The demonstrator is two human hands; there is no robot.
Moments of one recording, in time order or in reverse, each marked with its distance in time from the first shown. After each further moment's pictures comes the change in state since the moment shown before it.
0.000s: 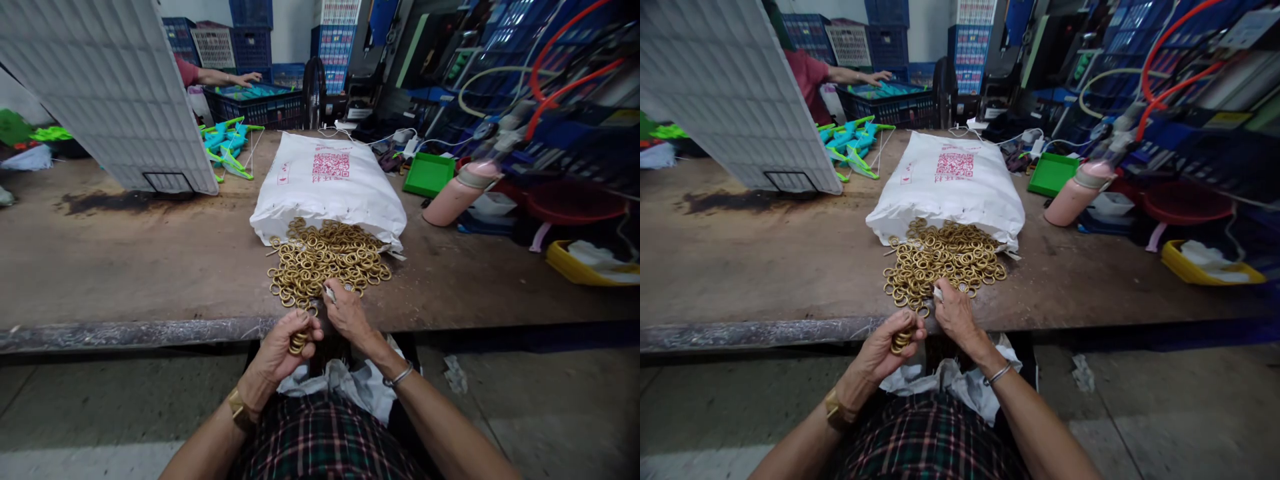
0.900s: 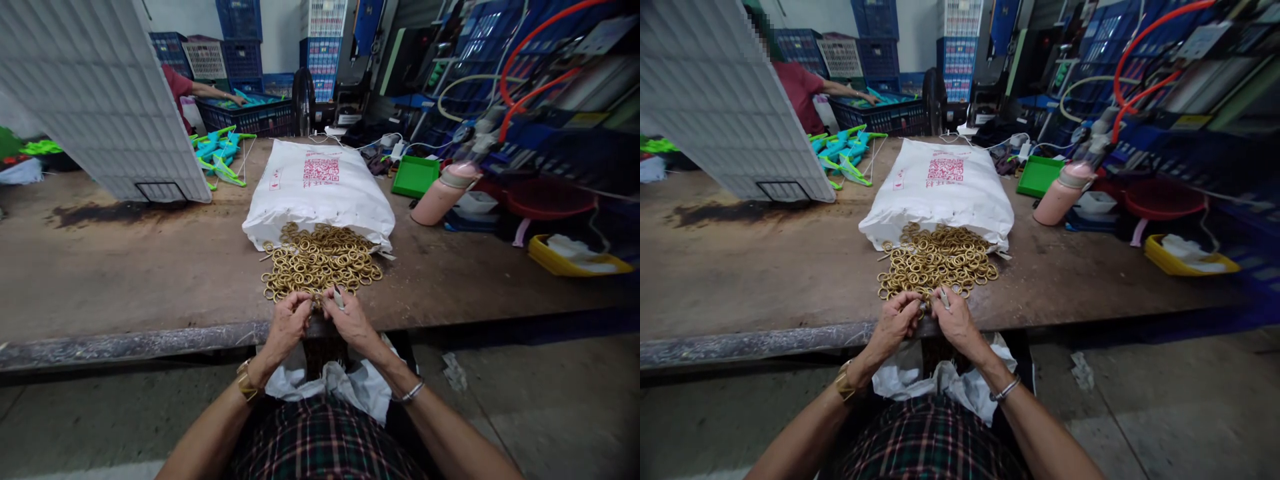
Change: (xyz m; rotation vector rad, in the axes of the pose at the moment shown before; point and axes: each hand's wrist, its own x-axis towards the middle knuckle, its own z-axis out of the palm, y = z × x) left_hand 0.034 0.005 0.013 0.821 0.224 0.315; right_hand -0.012 -0.002 -0.013 0.696 -0.004 0.165
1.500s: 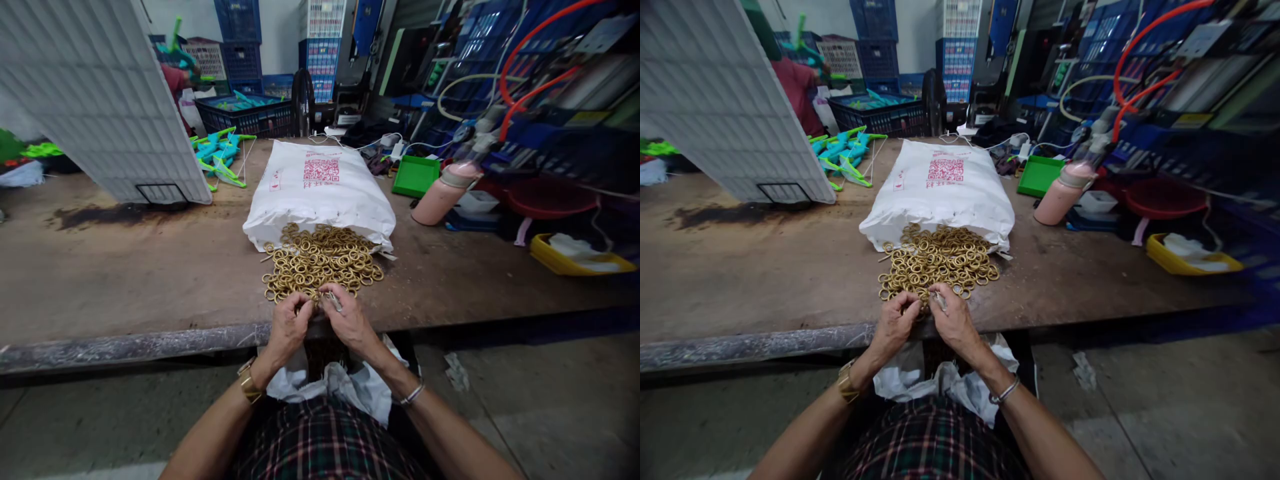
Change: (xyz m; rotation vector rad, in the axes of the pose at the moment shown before) left_hand 0.002 -0.001 -0.002 0.333 0.099 0.348; right_hand 0.000 -0.007 0.001 -0.217 0.041 -0.142
